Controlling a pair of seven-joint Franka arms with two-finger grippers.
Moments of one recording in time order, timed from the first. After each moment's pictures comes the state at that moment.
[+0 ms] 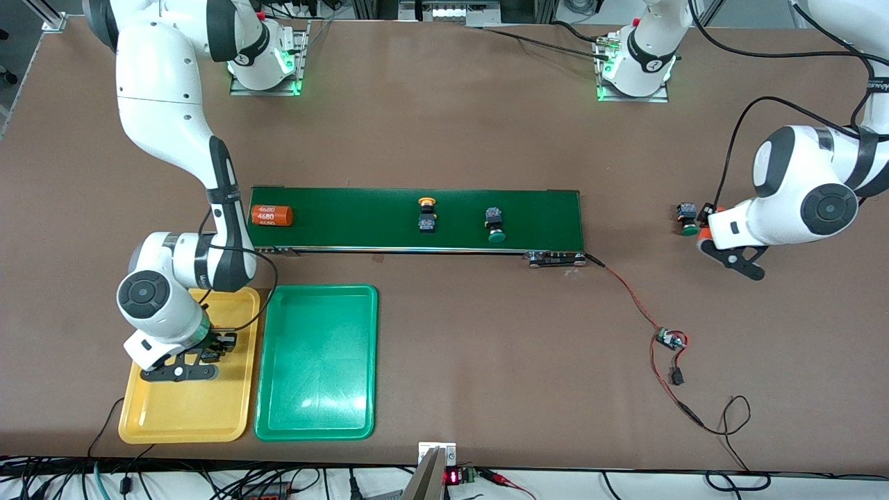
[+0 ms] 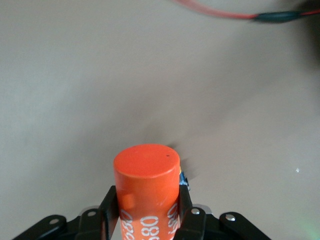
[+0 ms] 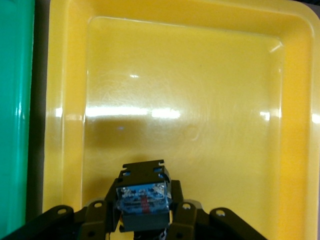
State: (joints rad) left arm 0.41 0.30 -0.42 -1.97 0.26 1.97 0.54; right arm 0.38 0.95 -0.41 -1.30 0.14 2.35 -0.01
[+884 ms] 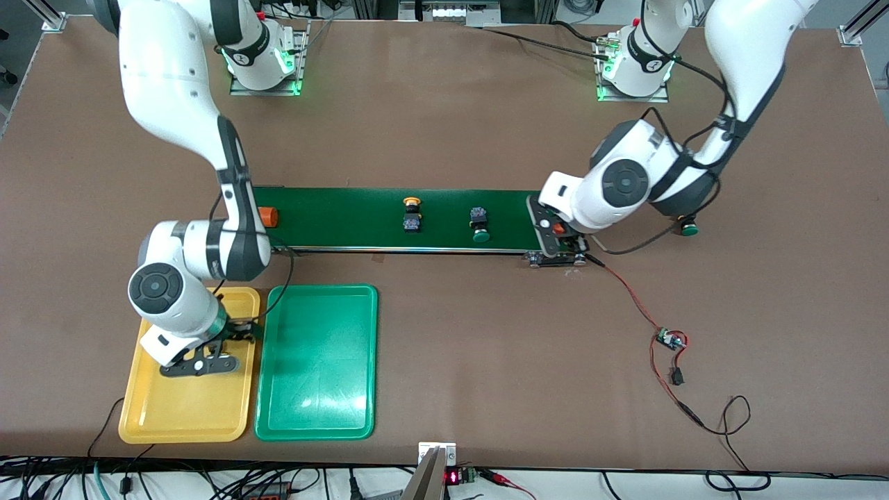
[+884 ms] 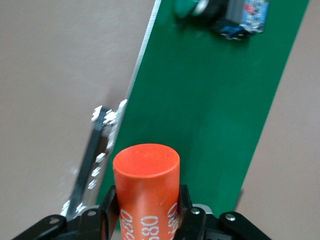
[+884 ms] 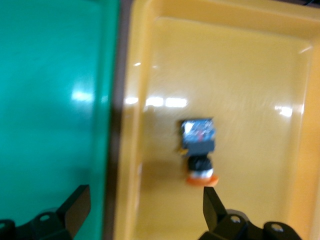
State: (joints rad) left arm 0.26 0.50 -0.77 -1.95 0.25 2.15 0.62; right arm 0.46 0.82 -0.40 -1.29 0.15 2.11 -0.02
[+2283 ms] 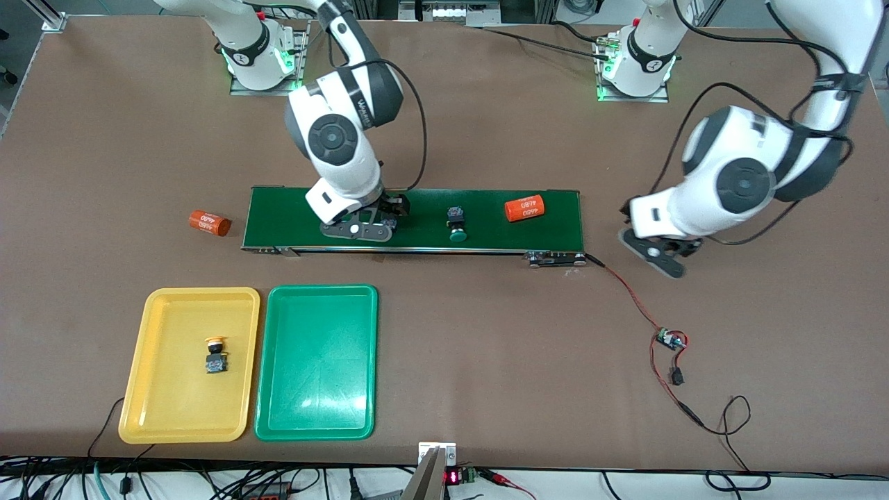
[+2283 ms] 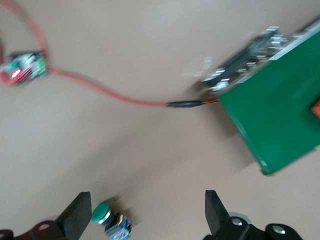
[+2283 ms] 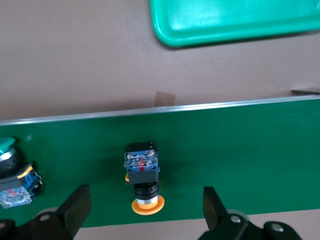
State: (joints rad) left arm 0.54 0.33 -0.75 -1.91 0.26 1.95 0.23; right arm 0.98 0.46 -0.39 -1.75 0.24 2.08 0.59
